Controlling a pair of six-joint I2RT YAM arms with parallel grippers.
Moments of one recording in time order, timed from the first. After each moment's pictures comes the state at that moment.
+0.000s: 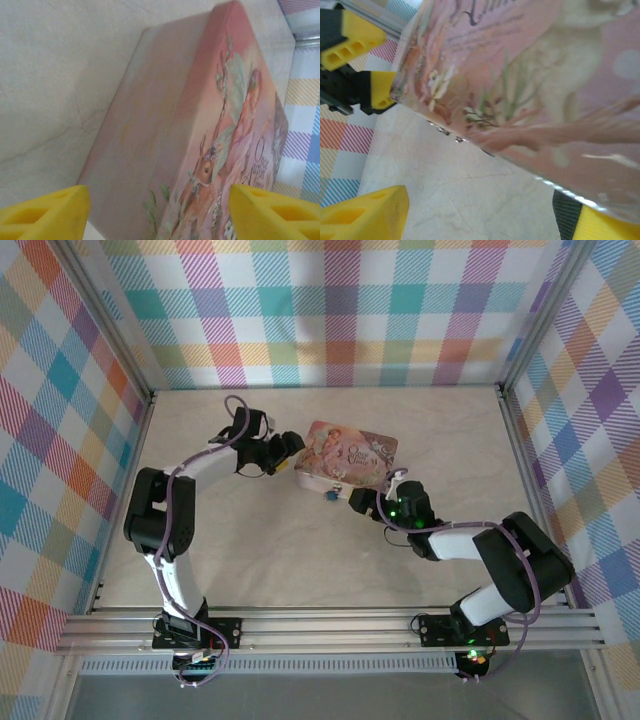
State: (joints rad) left arm -0.27 1.87 1.26 -0.24 0.51 -0.80; right arm 0.53 1.50 0.42 0.64 -0.27 0.83
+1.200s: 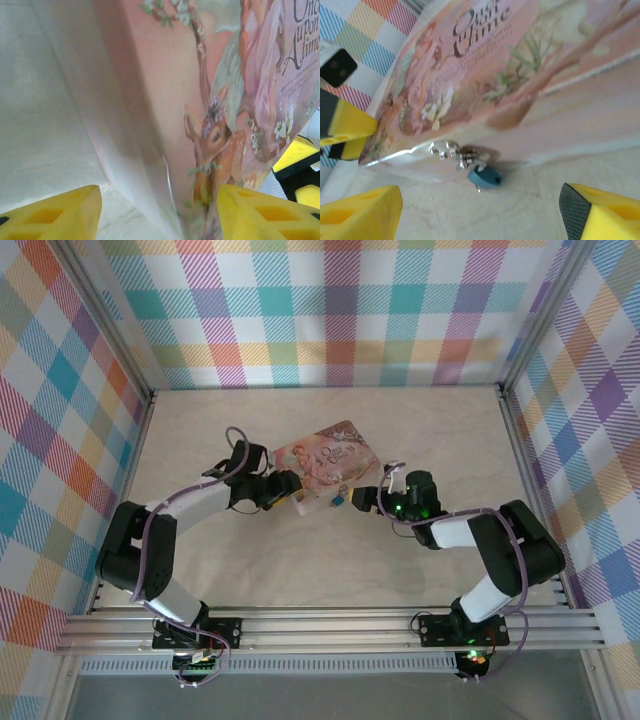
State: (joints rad) left arm -0.37 1.57 0.92 -0.30 0.43 -0.78; right arm 0.41 1.58 0.45 0.70 -0.48 0.54
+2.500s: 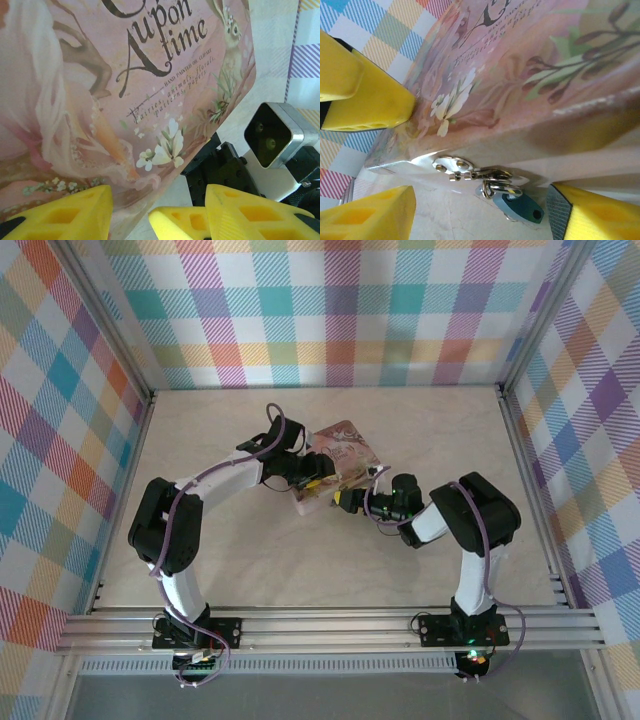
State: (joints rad) left arm -0.52 1.80 1.29 -0.41 0.47 -0.76; right arm 0.47 1.92 0.53 1.08 -0.59 0.65
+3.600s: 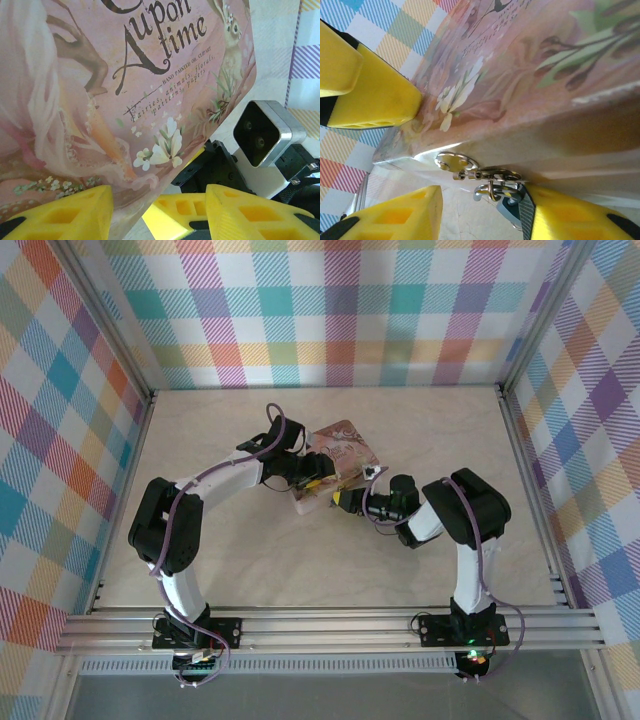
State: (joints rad) left arm -0.52 1.80 1.29 -0.41 0.46 -0.76; right arm 0.47 1.99 0.55 1.17 -0.64 0.69
